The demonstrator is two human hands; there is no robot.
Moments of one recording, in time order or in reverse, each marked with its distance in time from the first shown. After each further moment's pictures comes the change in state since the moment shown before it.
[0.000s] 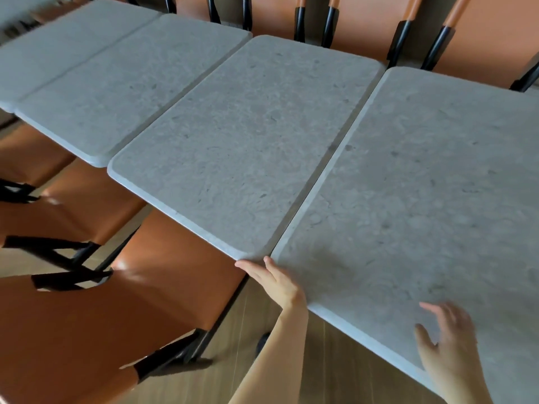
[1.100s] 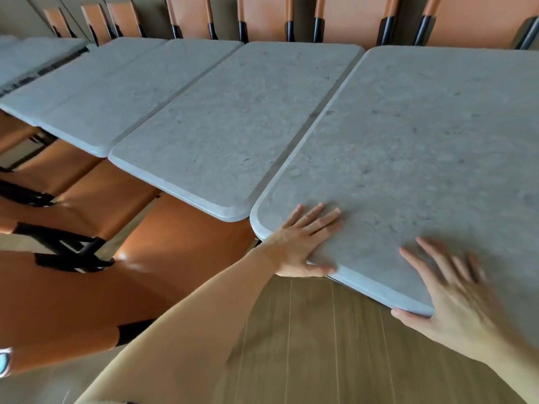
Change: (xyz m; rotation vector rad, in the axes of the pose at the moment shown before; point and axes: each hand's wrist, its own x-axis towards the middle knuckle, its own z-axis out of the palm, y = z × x) left_hand -0.011 -0.015 -0.022 1.313 -1.157 1.583; right_hand -0.015 0.083 0.005 -0.412 -0.068 -0.625
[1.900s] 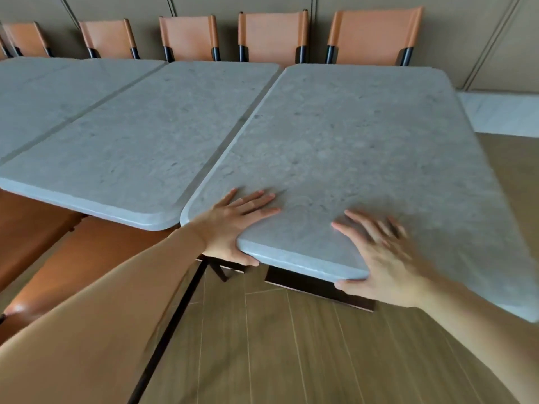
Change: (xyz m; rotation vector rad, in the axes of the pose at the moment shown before) left_hand 0.016 -0.036 -0.006 0.198 -0.014 0.075; right_hand 0.006 0.005 0.003 0.042 0.008 0.006
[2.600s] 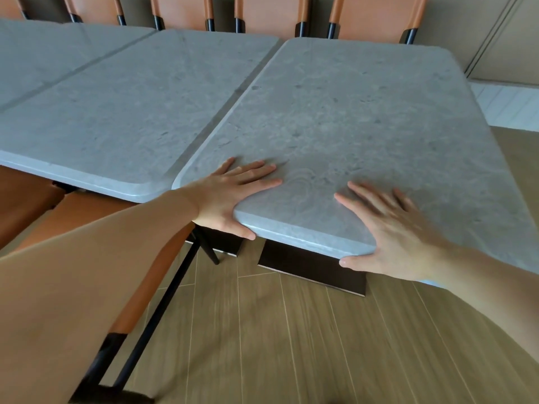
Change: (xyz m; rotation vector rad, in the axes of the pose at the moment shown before) left_hand 0.005 -0.005 0.001 -0.059 -0.008 0.052; right_hand 0.000 0.000 -0.010 -0.014 -0.191 0.026
